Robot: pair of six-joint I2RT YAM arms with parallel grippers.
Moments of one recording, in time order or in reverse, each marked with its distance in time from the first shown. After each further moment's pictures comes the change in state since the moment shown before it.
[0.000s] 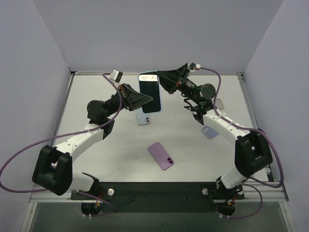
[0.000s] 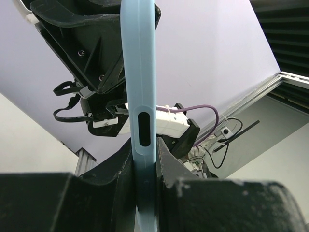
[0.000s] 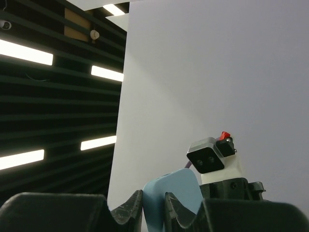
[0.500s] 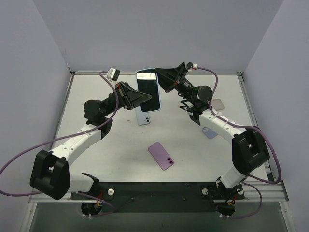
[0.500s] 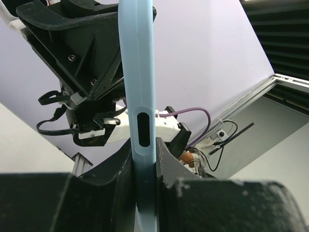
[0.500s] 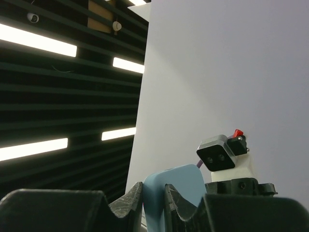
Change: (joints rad) left arm 0.004 -0.042 0.029 -0.049 -0.017 -0.008; right arm 0.048 0.044 0.022 0.100 0.100 0.048
